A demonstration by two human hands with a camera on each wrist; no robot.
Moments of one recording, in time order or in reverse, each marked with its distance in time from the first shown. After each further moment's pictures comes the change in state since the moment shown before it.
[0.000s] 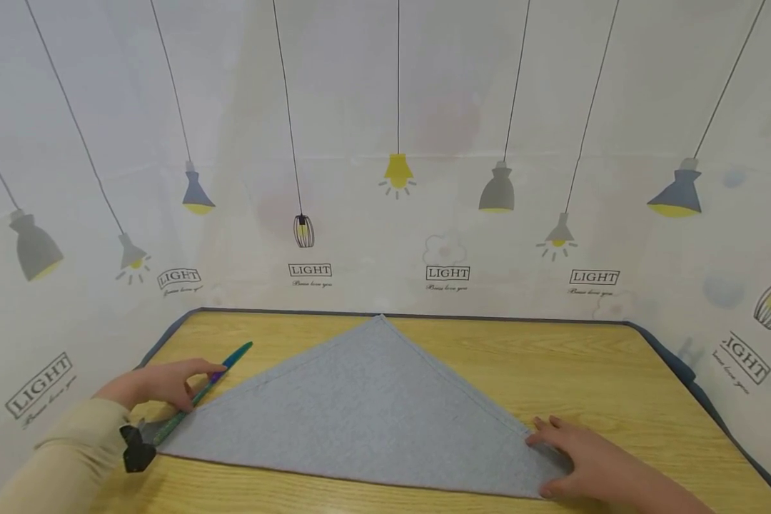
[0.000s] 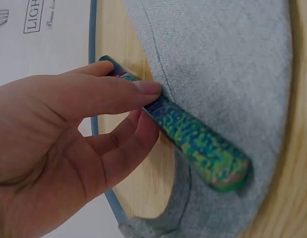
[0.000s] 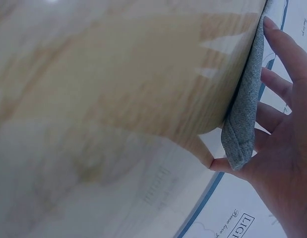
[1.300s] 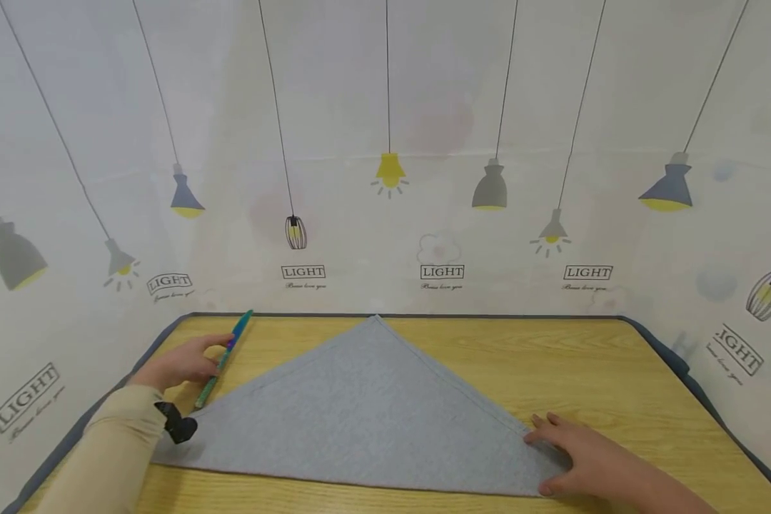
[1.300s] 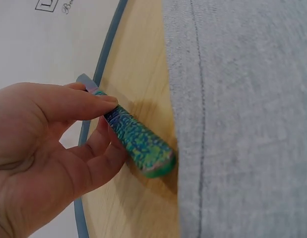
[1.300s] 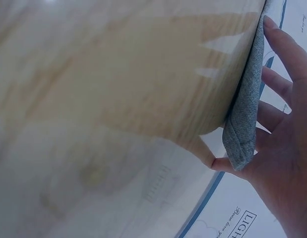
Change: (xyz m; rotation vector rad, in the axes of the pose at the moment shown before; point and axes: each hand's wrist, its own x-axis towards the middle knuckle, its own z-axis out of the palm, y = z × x) left_hand 0.050 0.005 -0.004 -0.392 0.220 0.010; right_hand -0.003 0.004 0.001 0.006 0.025 -0.042
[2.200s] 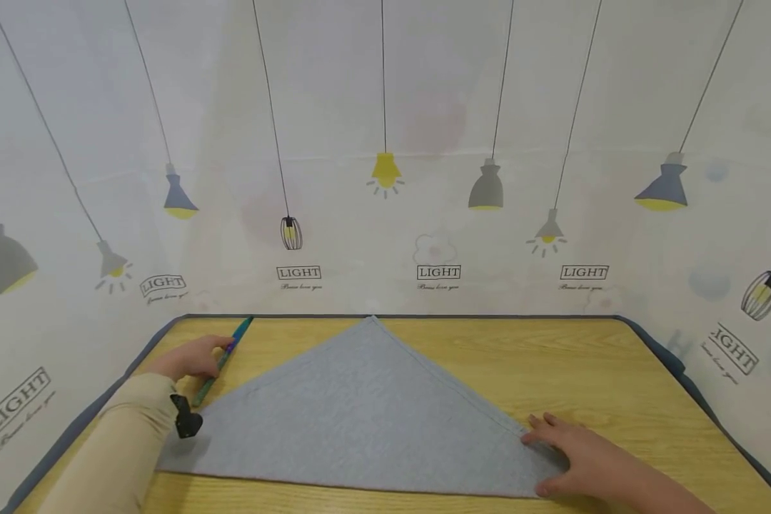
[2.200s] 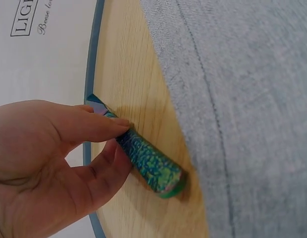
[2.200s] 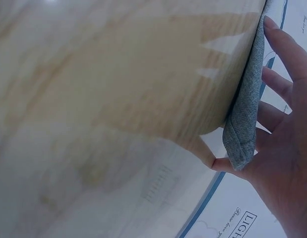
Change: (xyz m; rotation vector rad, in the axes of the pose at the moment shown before) left_hand 0.025 0.016 0.002 0.410 -0.045 -0.046; right_hand 0.001 0.002 0.001 -0.056 0.023 -0.011
